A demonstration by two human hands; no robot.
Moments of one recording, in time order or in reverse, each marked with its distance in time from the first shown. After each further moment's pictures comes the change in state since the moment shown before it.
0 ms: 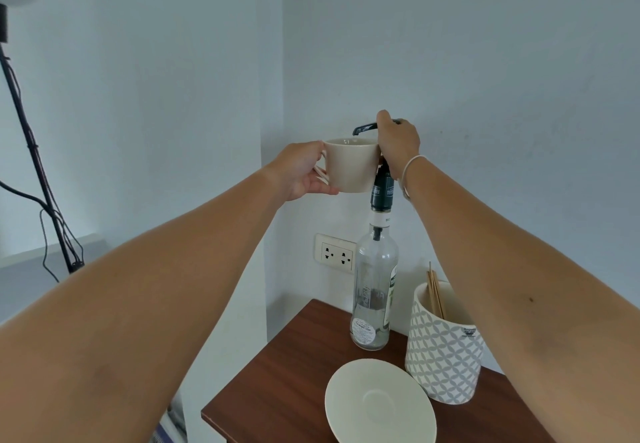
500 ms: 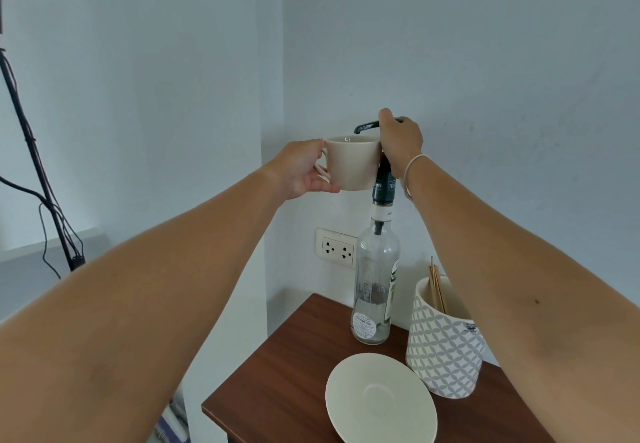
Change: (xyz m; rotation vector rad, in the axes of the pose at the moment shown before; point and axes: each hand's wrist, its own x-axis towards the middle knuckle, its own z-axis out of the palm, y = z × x) left_hand 0.003 -0.008 0.000 -0.019 -0.005 -0.022; right_hand -0.002 0.007 0.001 -0.006 0.026 -0.002
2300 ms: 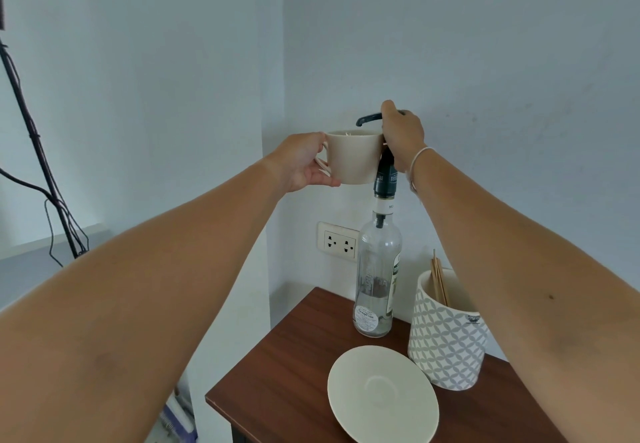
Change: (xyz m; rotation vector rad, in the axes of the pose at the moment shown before) left_hand -0.002 0.000 0.001 0.008 0.010 0.007; right_hand -0.004 -0.002 -0.001 0.003 -0.058 0.053
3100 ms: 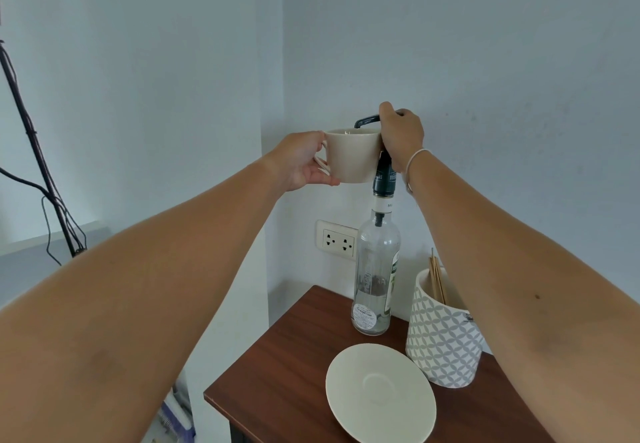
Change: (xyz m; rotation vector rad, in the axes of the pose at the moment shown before) left_hand -0.003 -0.001 0.001 -0.004 -0.004 -0.011; right_hand 0.000 0.004 -0.001 0.013 0.041 -0.054
